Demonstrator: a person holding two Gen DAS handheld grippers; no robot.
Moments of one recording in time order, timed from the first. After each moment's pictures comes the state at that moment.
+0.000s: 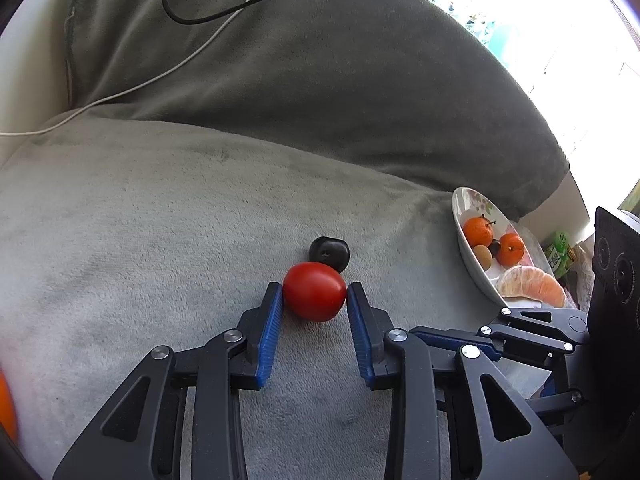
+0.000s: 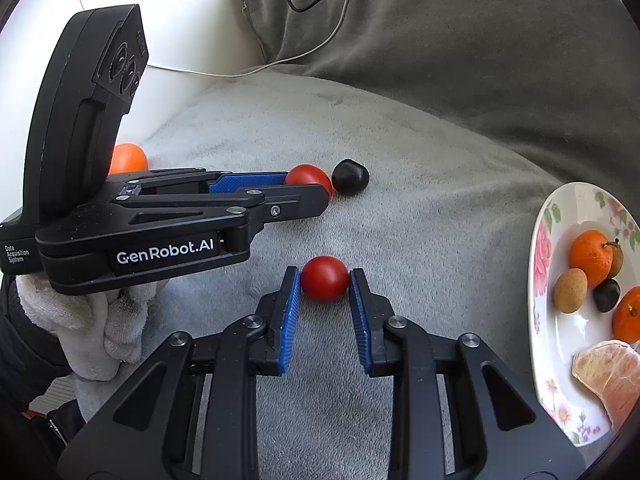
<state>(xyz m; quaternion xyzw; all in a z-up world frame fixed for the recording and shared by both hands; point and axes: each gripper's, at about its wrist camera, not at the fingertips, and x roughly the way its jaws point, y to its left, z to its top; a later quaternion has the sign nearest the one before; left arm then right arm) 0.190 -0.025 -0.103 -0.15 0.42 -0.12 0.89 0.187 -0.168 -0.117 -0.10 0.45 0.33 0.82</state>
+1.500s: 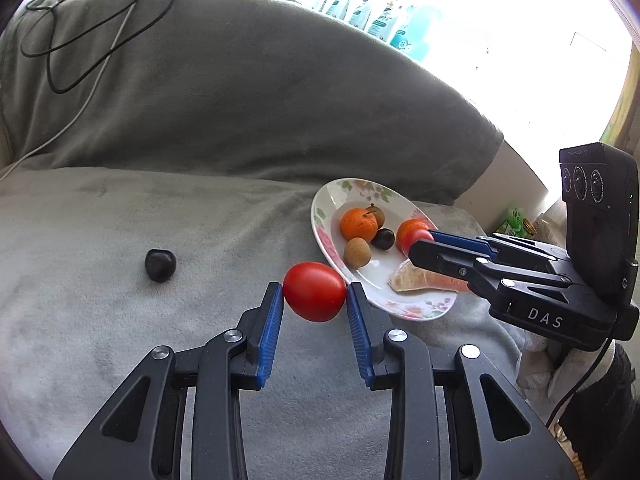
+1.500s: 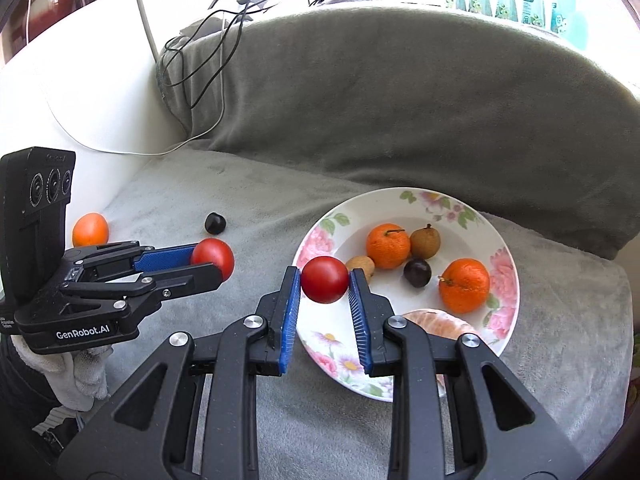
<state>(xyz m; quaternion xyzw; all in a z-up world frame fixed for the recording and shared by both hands) 0.174 -0.129 -0.069 -0.12 0.39 -0.20 0.89 0.190 -0.305 -0.054 -0.04 0.40 0.23 0.89</state>
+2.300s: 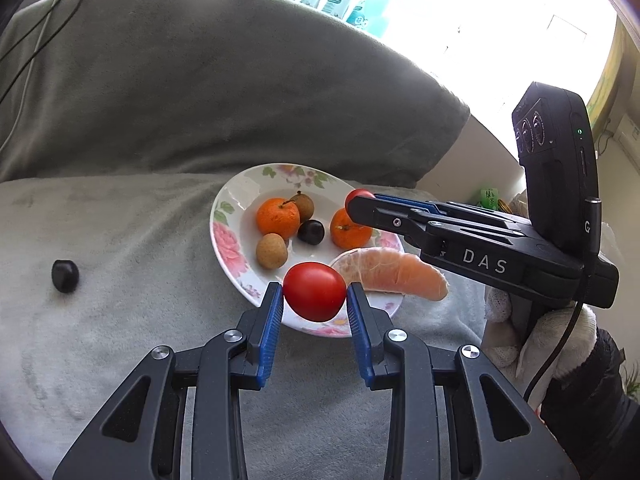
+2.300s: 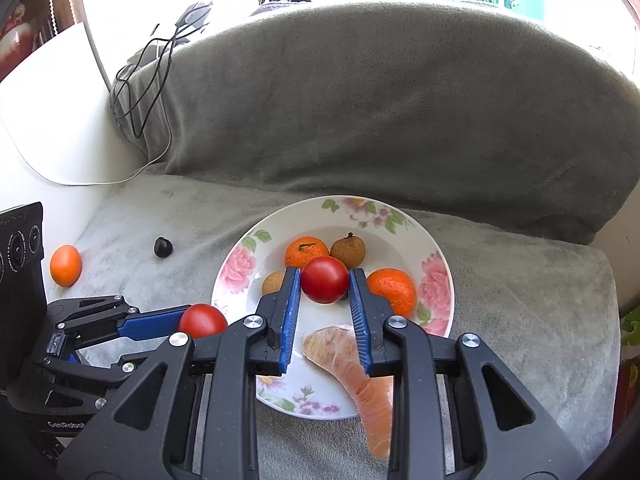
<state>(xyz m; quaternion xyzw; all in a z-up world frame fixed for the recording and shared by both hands) 0.186 -0.189 -0.067 -0.11 0.40 -0.25 0.88 0.220 -0.346 -0.057 -0.01 0.40 0.19 0.90</state>
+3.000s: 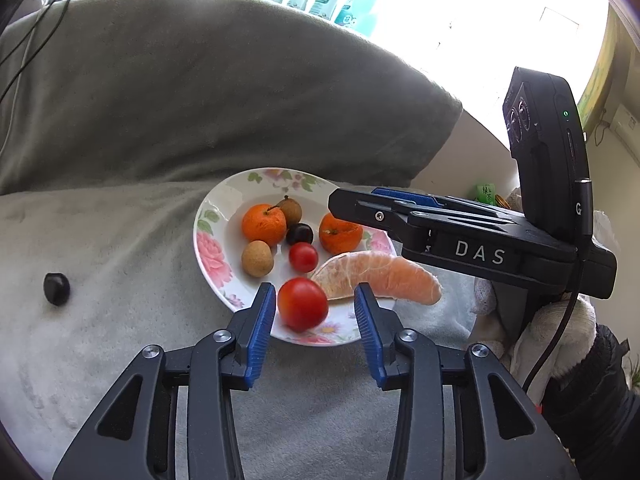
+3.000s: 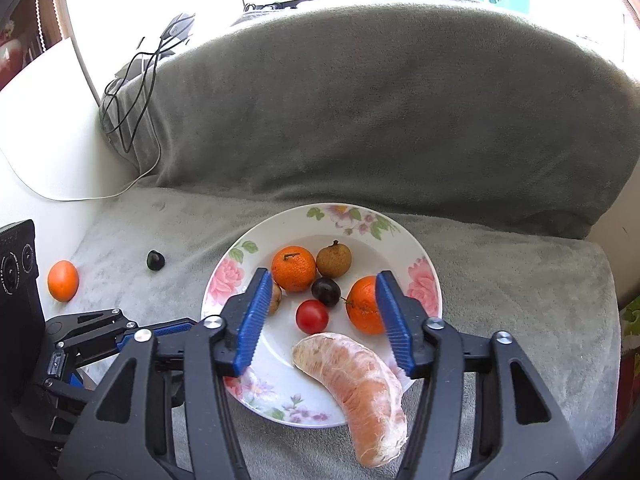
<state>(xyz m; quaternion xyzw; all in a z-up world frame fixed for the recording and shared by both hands) 0.184 -0.198 -0.063 -0.10 0.39 -0.26 0.88 0.225 -0.354 -0.054 0.01 0.40 0.17 0.90</state>
